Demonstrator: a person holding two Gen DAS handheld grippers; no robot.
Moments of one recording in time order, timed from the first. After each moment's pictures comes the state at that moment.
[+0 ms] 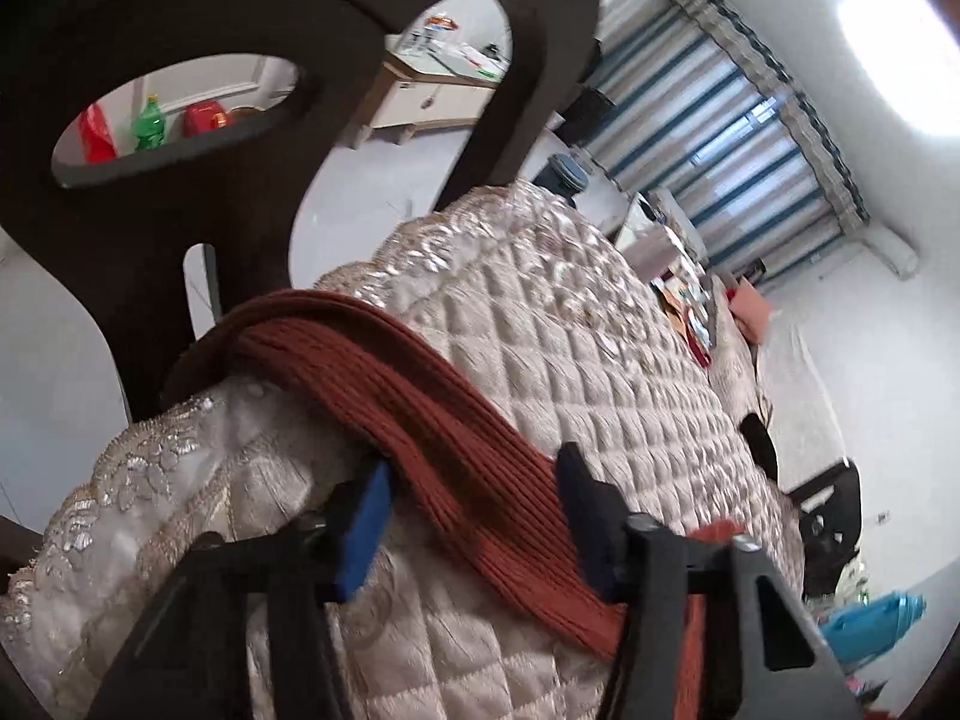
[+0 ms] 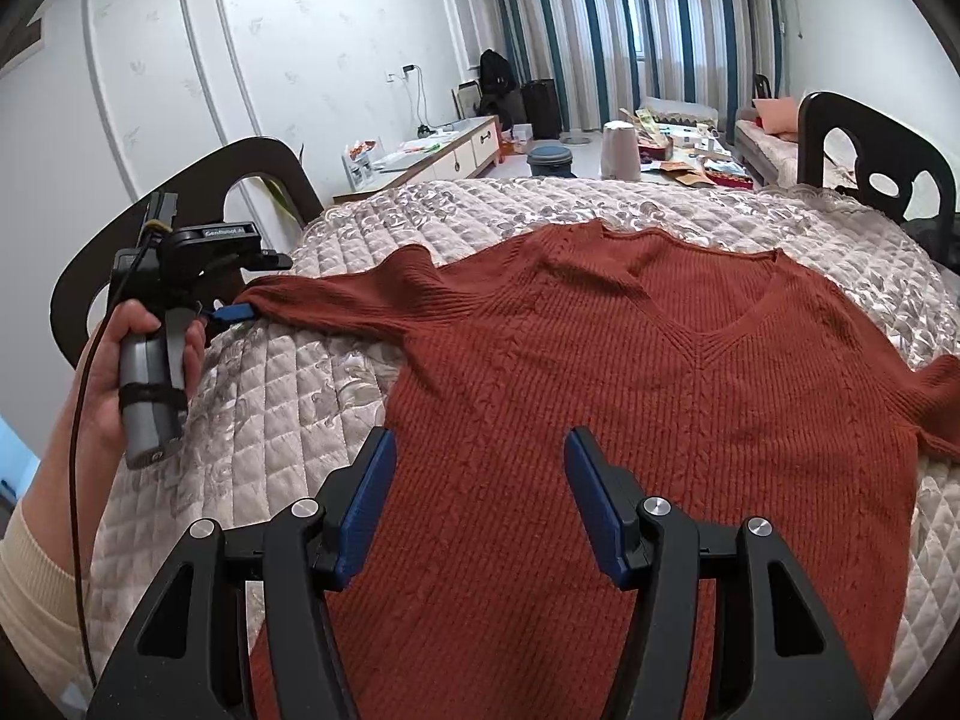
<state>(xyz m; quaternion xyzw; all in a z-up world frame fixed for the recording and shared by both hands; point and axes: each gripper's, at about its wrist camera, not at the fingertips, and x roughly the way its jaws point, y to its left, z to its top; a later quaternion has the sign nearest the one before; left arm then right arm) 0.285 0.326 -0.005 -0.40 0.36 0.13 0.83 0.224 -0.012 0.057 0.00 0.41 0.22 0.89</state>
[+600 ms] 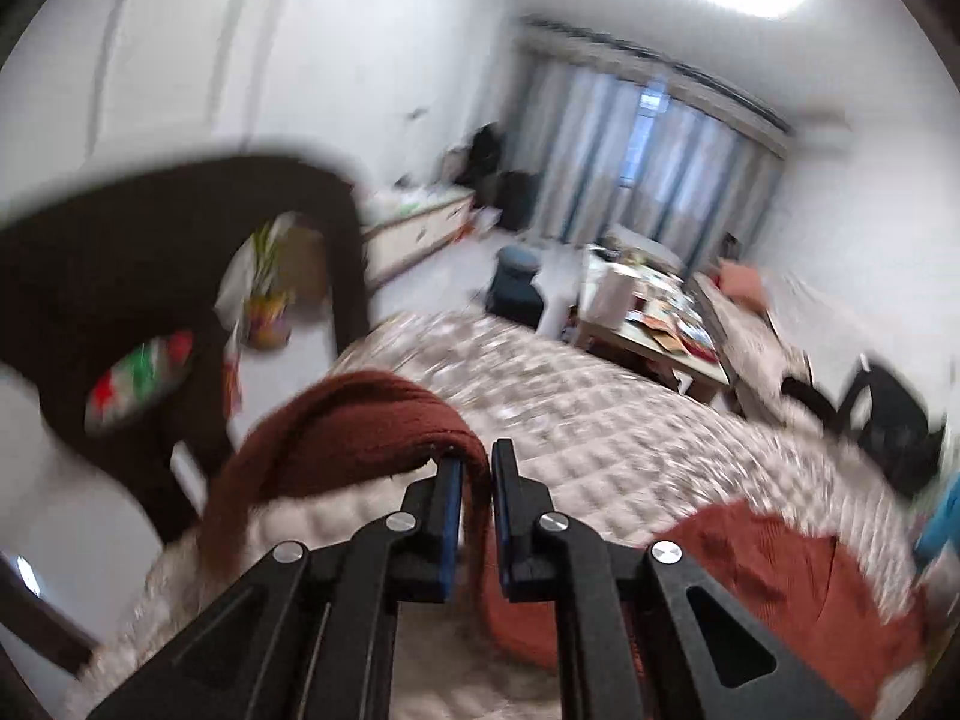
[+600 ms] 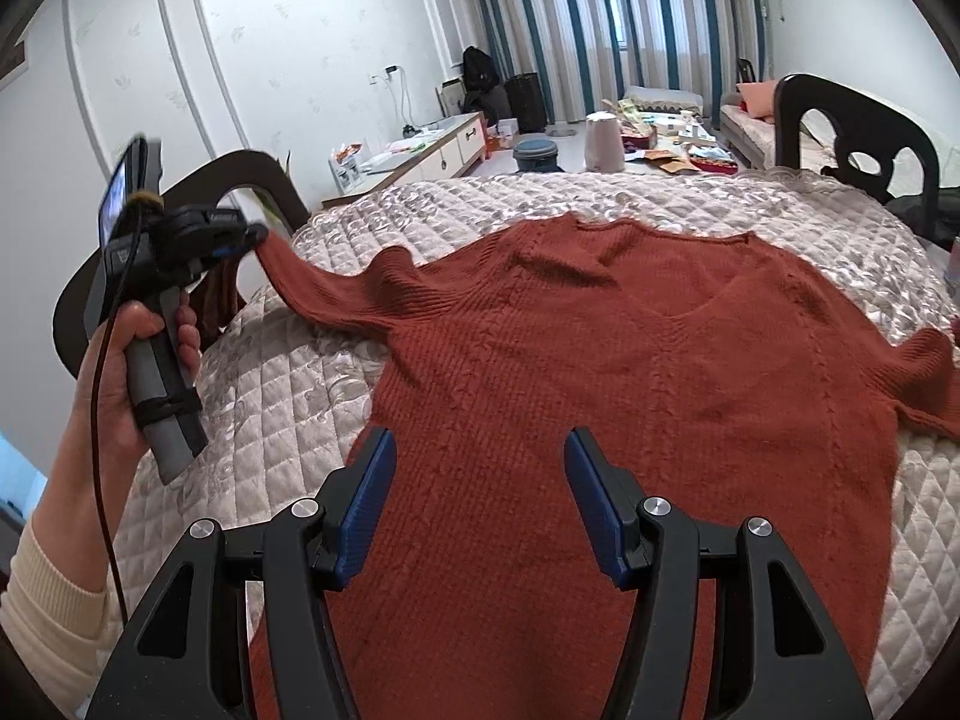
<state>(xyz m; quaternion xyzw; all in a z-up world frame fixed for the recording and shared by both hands) 0.284 0.222 0.081 -0.14 0.26 0.13 0.95 0.216 -0.037 0.067 0.02 0.41 0.20 0.89</state>
